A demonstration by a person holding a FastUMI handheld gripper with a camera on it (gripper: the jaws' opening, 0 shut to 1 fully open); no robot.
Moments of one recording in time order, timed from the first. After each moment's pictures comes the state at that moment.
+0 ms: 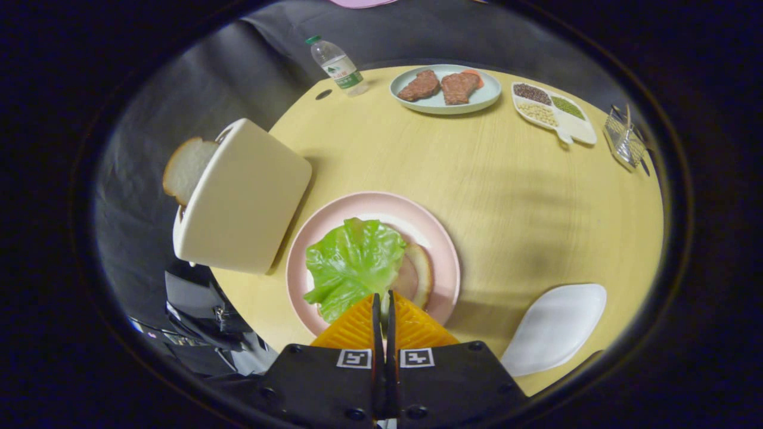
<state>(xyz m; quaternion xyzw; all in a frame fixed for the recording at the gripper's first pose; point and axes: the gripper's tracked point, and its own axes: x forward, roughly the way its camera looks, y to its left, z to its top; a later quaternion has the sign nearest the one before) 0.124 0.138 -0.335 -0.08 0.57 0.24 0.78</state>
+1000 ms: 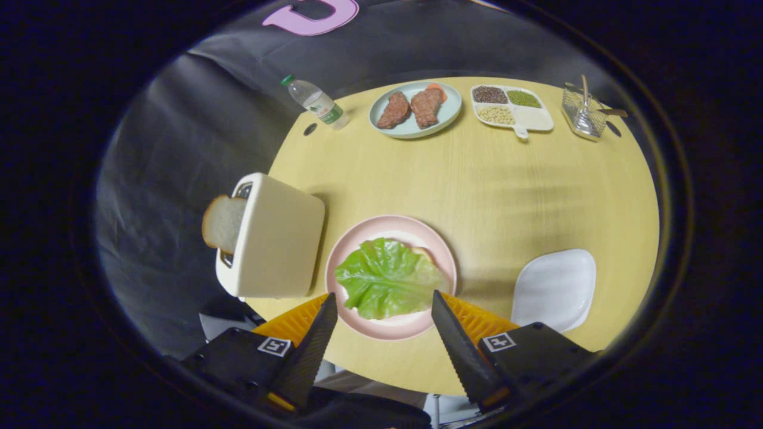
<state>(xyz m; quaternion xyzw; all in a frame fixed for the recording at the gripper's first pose) 0.119 0.159 -0.250 0.04 0.58 0.19 0.80</state>
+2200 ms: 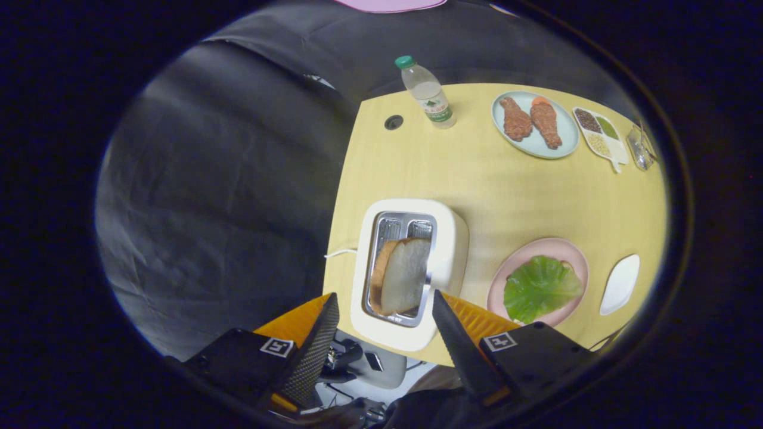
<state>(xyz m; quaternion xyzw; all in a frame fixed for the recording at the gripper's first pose) 0.114 0.415 -0.203 0.05 0.63 0.20 0.75</state>
